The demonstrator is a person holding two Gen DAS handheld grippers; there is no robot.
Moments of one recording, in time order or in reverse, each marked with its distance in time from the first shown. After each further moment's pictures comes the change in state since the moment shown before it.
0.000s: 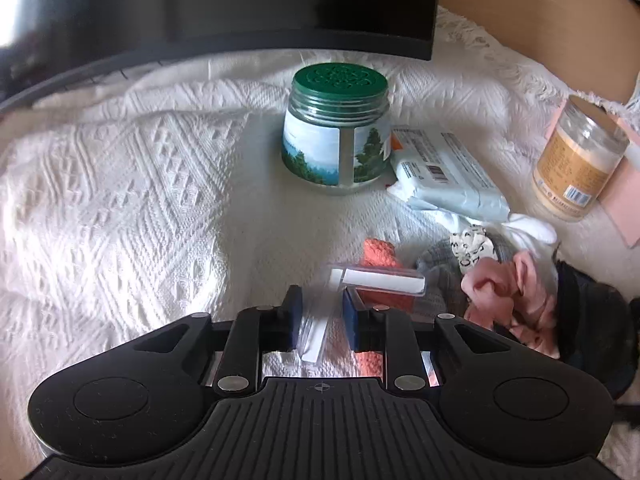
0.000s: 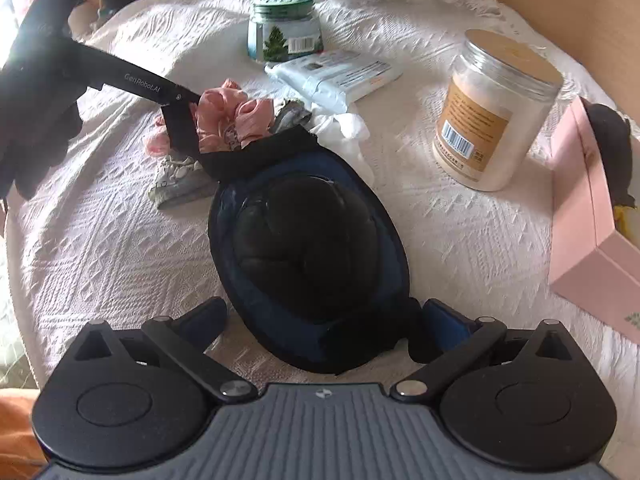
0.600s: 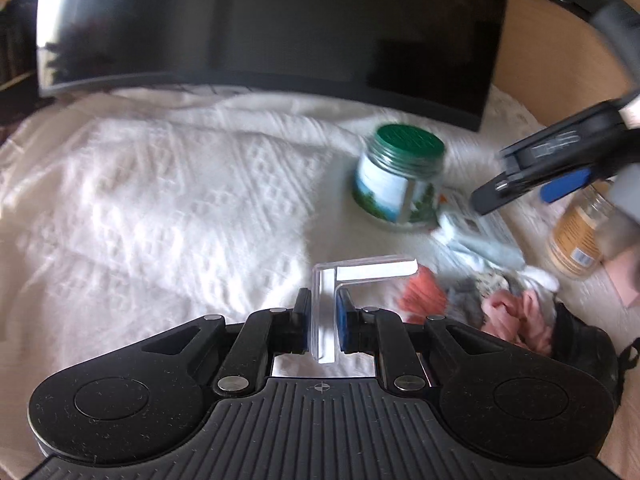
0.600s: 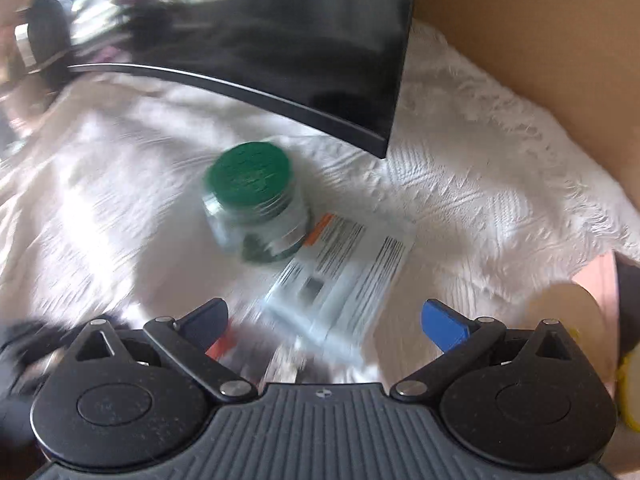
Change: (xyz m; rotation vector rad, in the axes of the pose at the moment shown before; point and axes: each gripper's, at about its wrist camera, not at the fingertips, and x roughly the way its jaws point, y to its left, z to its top) left arm -0.049 0.038 -0.020 -0.182 -0.135 0.060; right arm 0.058 -0.008 0.207 0.211 0.058 -0.037
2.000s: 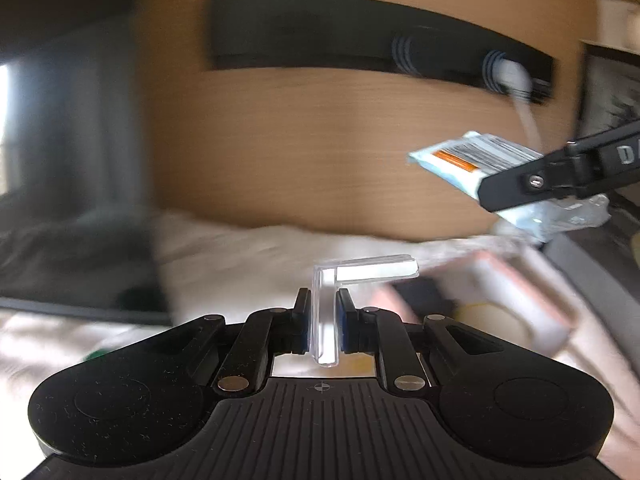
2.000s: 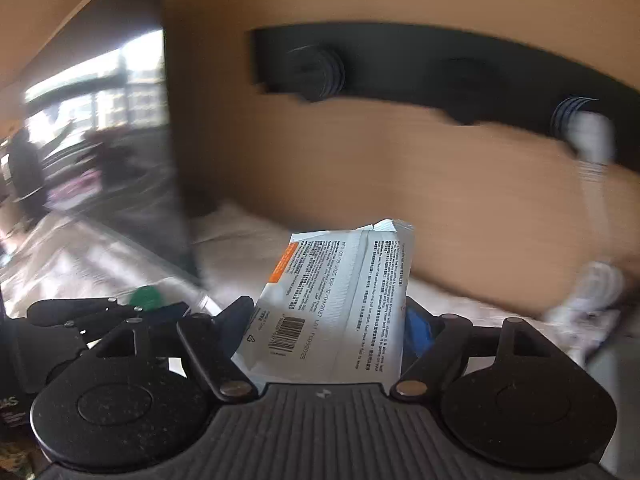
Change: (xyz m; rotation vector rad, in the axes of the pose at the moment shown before) left arm -0.016 -0.252 0.109 0.319 -0.165 -0.326; right arm -0.215 -0.189 -0.058 0.125 -0.429 -0.131
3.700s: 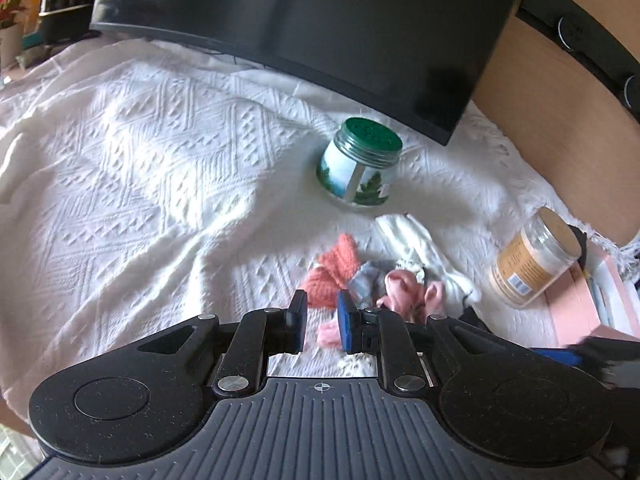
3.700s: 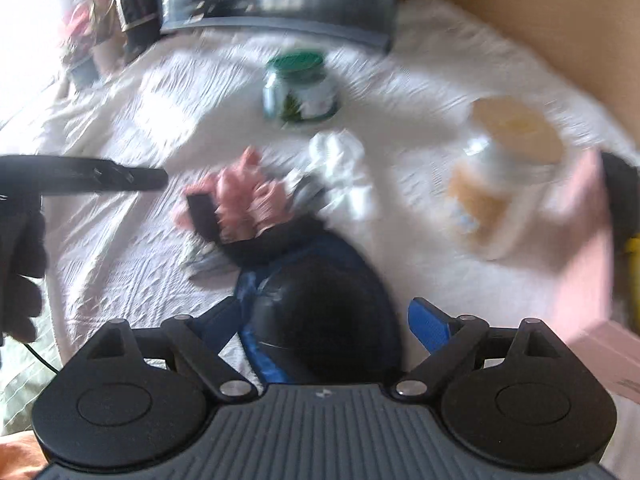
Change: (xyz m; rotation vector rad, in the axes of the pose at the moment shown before) left arm -0.115 0.120 -0.183 -0.594 0.147 0.328; right arm 0.086 0.137 -0.177 -0.284 0.360 0.361
